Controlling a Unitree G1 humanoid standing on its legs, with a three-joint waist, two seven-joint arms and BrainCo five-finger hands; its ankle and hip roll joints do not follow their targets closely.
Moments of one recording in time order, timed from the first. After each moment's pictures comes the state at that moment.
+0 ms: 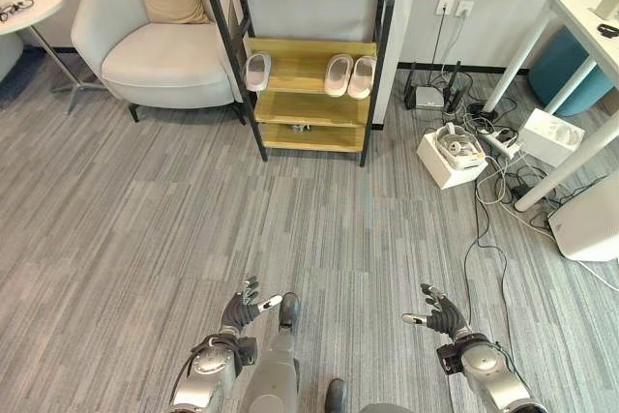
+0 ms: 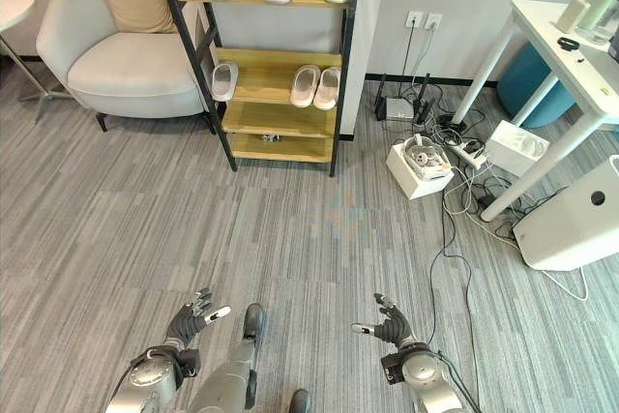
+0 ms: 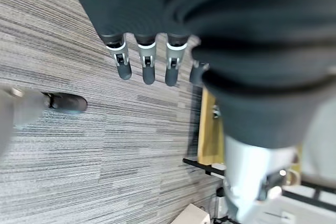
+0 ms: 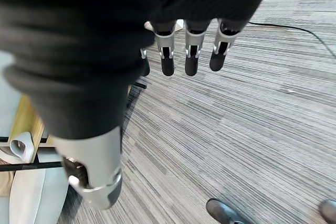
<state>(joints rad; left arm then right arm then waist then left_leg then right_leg) 0.09 0.28 -0.21 0.56 -0.37 -0.09 0.08 0.02 -0.34 0.29 0.59 0.12 -0.05 -0.08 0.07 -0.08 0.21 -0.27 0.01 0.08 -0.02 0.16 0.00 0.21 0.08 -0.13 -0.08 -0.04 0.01</state>
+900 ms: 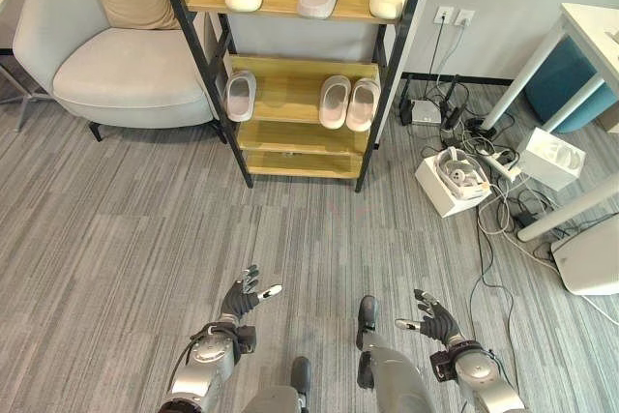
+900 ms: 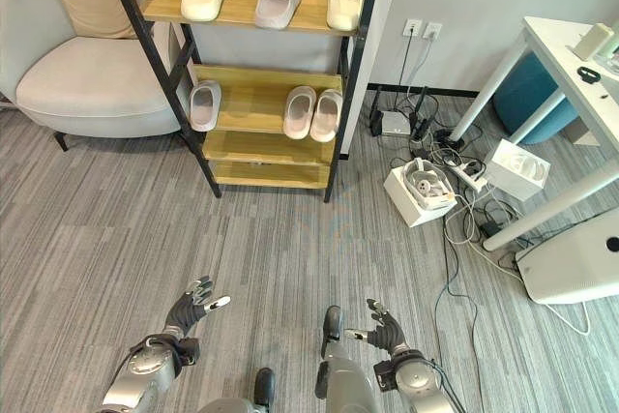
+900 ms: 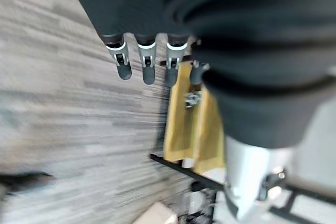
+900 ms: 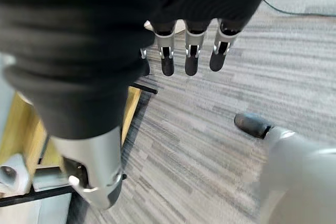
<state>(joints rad) 0.07 0.29 -0.23 0.49 -0.37 -0.07 0.08 0.12 -0.31 0.25 0.56 0.10 -0.03 -0.06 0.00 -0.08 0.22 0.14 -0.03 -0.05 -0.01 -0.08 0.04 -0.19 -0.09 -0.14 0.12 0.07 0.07</state>
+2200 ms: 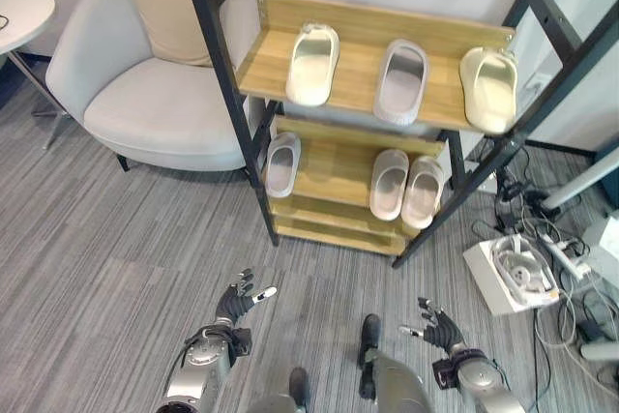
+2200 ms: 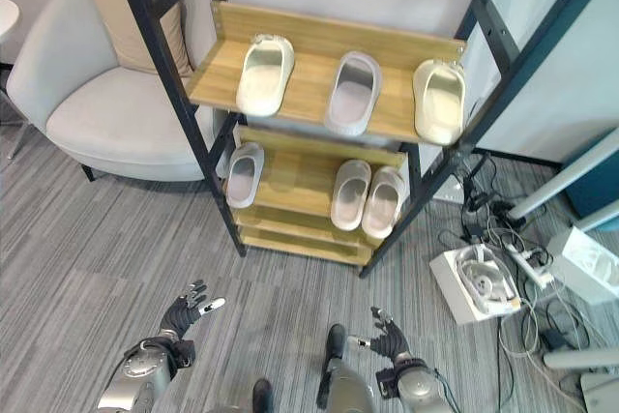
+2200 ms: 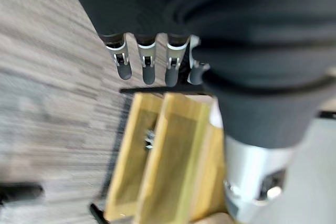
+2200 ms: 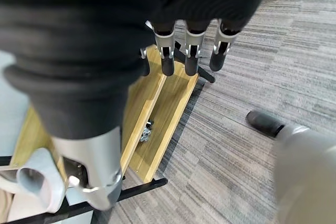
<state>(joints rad) 0.07 0.30 -0.19 0.51 -0.39 -0.05 0.07 0.14 -0.29 0.22 0.55 0.10 -0.01 -0.06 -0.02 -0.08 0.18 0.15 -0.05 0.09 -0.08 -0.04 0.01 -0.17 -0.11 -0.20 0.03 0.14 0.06</state>
